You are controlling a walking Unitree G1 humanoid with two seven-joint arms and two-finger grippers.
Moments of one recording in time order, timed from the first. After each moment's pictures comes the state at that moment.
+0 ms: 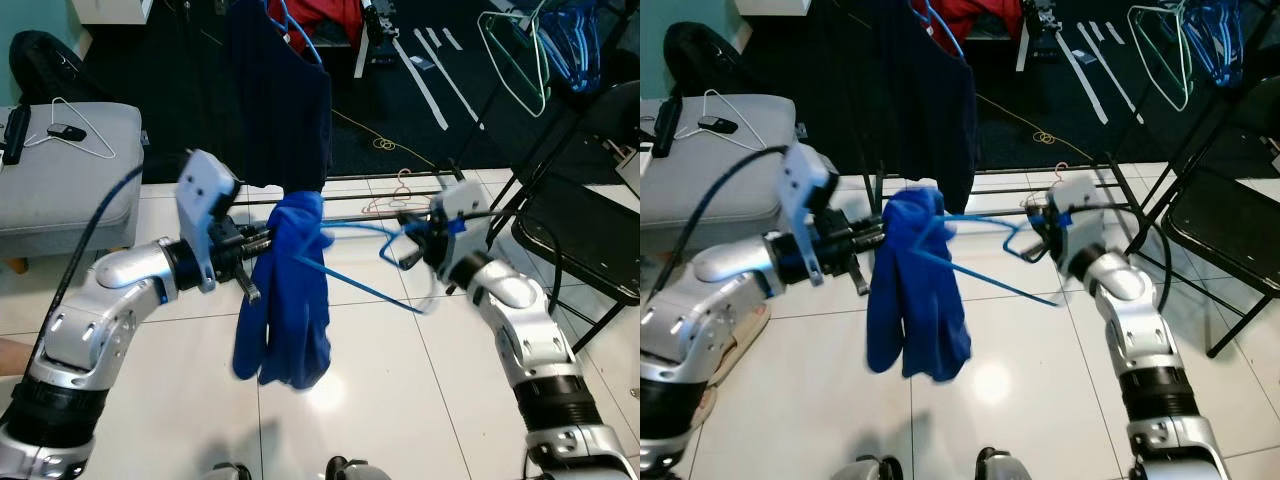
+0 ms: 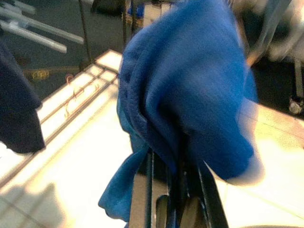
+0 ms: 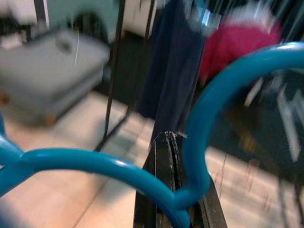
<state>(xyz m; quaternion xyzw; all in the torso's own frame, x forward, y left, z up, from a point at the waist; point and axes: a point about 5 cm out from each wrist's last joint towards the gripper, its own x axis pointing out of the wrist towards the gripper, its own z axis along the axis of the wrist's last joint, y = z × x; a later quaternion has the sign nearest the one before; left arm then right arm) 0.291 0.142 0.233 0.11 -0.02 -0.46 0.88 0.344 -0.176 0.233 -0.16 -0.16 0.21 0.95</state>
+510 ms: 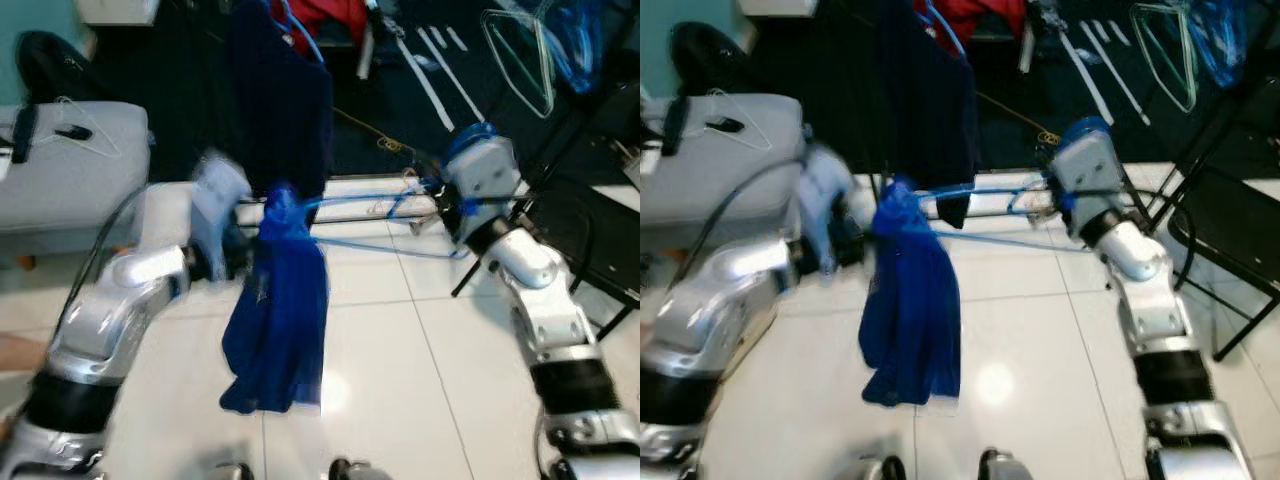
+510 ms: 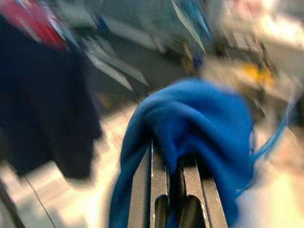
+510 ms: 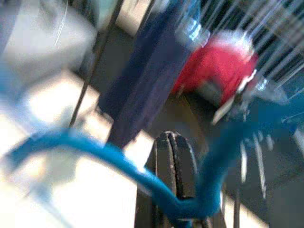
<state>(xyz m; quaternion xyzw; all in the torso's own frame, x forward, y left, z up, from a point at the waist) 0.323 0.156 0.292 0.01 -0.17 -0.29 0.94 0.343 -0.190 0.208 -0.30 -0.08 0.20 0.93</state>
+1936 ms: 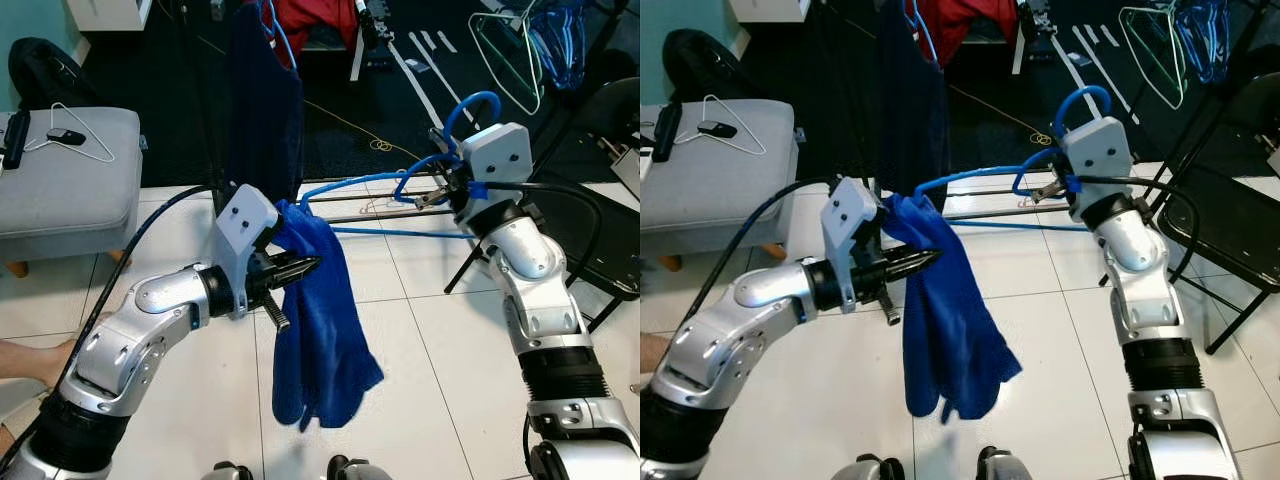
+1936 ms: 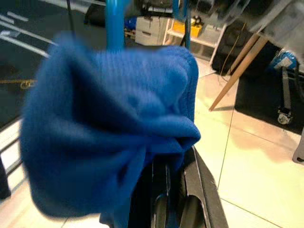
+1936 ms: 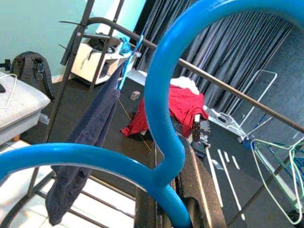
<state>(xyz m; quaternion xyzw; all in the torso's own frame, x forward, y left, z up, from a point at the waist) 0.287 0.106 0.233 0.06 -0.06 -0.46 0.88 0.347 -0.184 0.268 -0.21 -0.27 0.12 0.93</state>
